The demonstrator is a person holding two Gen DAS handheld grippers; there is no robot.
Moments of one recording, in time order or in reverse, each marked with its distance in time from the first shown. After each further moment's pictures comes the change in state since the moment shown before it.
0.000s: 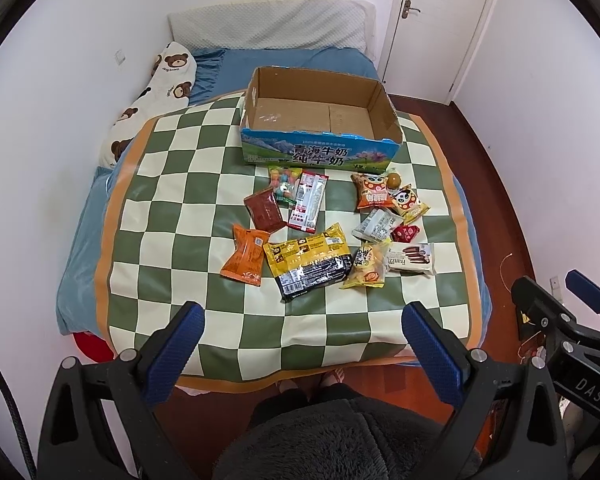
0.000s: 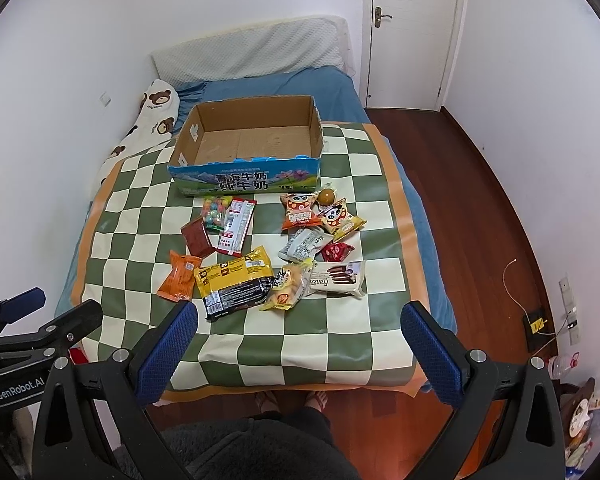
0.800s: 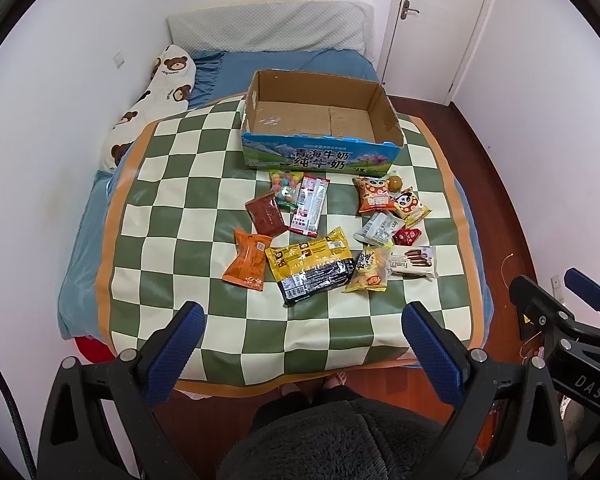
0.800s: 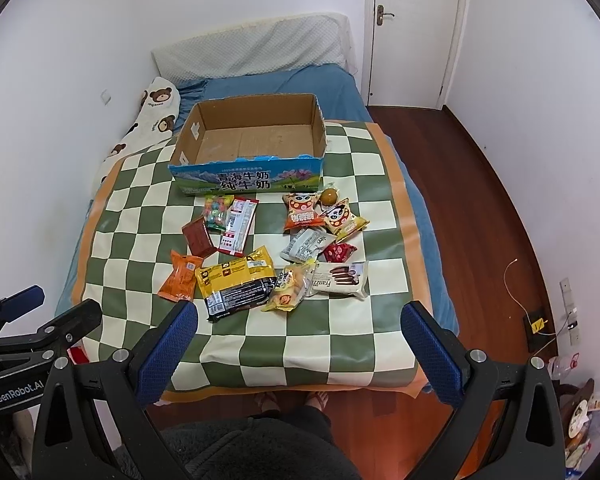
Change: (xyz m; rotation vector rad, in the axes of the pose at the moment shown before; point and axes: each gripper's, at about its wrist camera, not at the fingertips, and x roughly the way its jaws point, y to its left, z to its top) left arm -0.001 0.005 0.007 -0.006 -0.003 0.000; right arm 0.003 0.002 0.010 0.000 0.017 0.010
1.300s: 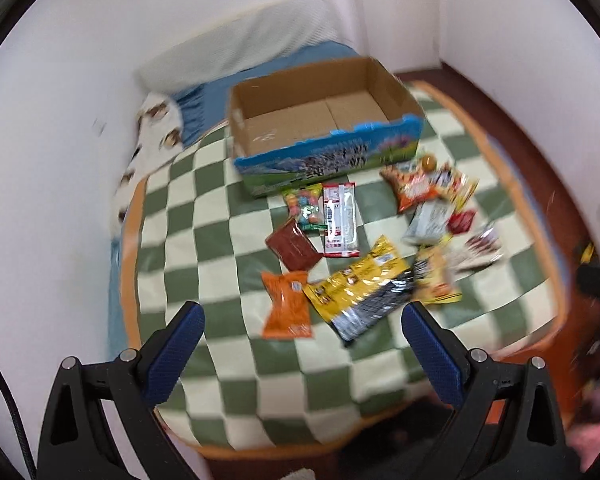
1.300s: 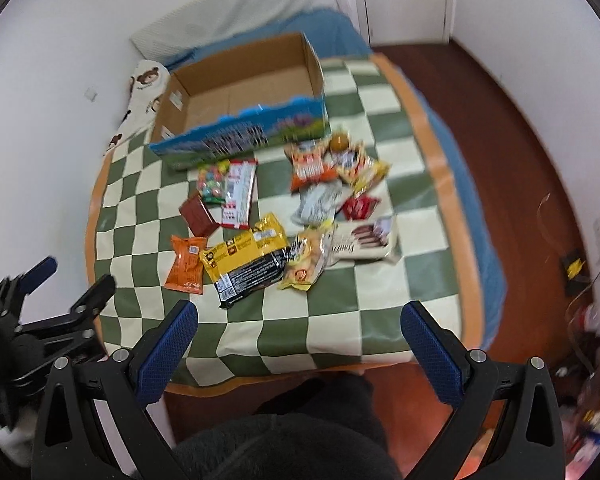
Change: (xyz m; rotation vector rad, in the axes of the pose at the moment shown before) left arm 0.112 -0.014 0.036 0.368 -0.019 0.194; right arm 0.108 -0.032 0.015 0.160 0.219 0.120
